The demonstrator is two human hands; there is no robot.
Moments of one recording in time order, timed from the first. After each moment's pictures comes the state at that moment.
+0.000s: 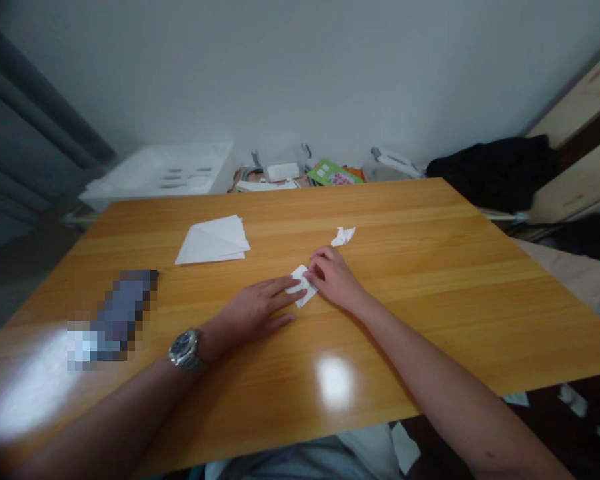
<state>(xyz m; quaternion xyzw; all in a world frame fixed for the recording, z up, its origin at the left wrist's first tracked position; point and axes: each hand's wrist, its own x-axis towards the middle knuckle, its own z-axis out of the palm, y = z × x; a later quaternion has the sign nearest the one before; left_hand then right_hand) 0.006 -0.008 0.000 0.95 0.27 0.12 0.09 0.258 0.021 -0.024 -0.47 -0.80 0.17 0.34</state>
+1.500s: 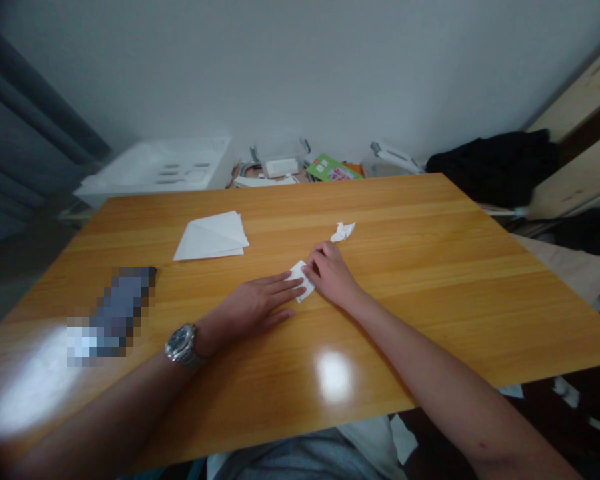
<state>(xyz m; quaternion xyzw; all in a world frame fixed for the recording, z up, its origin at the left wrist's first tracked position) 0.005 -0.003 0.002 0.96 0.23 0.13 0.12 0.251 0.021 -0.027 -0.49 -0.80 0.12 0.33</state>
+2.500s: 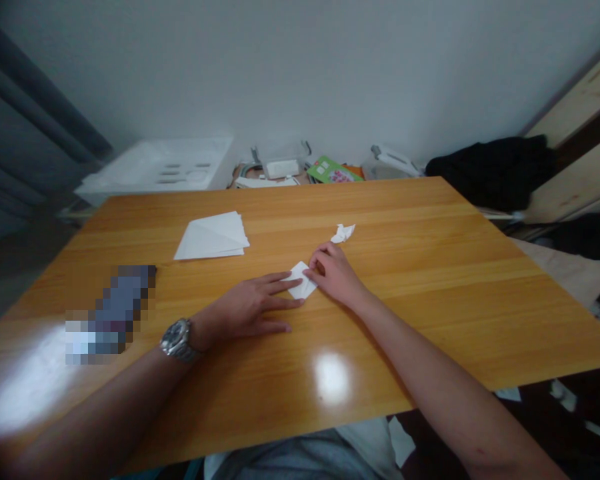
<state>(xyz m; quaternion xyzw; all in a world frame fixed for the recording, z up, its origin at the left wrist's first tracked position) -0.002 0.002 0.014 0.96 0.20 0.11 0.16 0.261 0.020 -0.019 -0.49 -0.79 0.18 0.33</state>
